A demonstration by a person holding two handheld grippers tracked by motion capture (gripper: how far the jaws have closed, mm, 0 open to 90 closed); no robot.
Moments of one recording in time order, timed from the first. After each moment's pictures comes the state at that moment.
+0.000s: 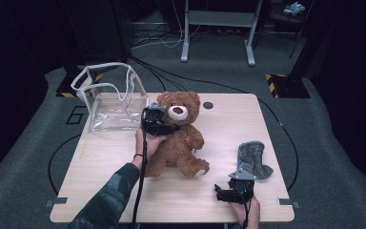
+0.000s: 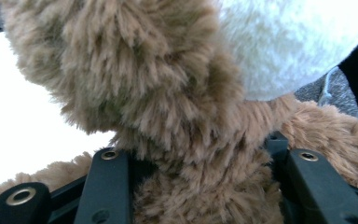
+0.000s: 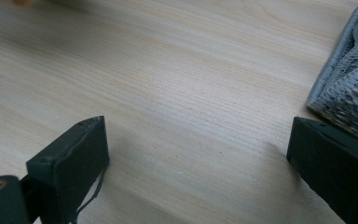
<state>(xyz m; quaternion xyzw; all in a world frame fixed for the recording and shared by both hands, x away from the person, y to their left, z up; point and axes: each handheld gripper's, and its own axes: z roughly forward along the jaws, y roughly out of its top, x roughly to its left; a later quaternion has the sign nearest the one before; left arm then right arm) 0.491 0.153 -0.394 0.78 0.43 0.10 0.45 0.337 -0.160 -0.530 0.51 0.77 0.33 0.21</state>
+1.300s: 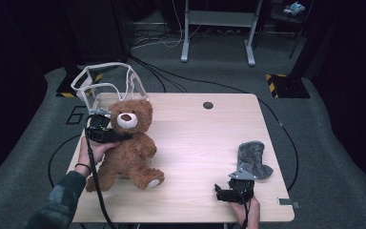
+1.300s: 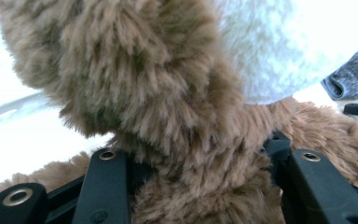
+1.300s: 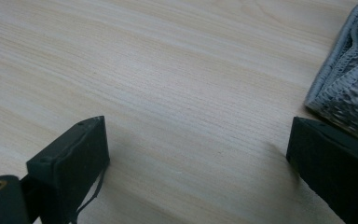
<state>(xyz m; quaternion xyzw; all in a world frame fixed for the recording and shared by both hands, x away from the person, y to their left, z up) 0.454 0.308 -0.388 0.77 0.48 0.06 0.41 0.337 -0.160 -0.530 0.51 0.77 0.33 0.22</state>
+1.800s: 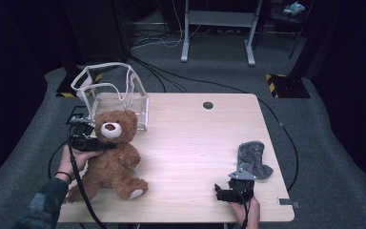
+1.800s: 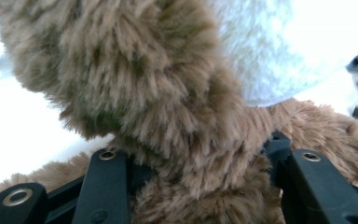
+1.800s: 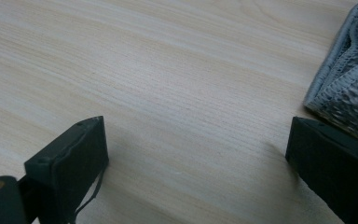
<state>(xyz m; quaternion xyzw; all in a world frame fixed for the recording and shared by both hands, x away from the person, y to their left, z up) 0.437 0.359 -0.409 0.77 0.51 0.03 0.38 0.337 -0.159 -0.530 0.51 0.77 0.33 0.22</state>
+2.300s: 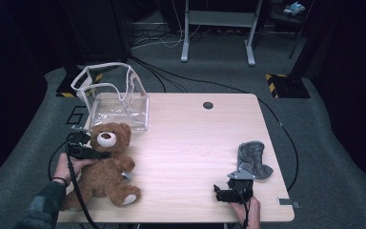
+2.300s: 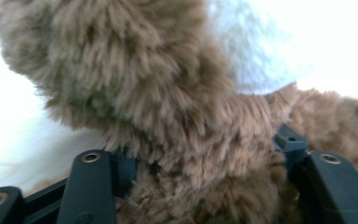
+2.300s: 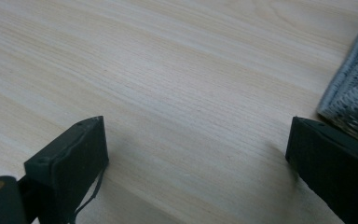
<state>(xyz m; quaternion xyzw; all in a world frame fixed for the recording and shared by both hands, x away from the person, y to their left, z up) 0.444 0.380 -0.455 0.78 0.54 0.01 0.32 0.339 -0.158 -0.530 0.49 0.78 0.33 0.21</state>
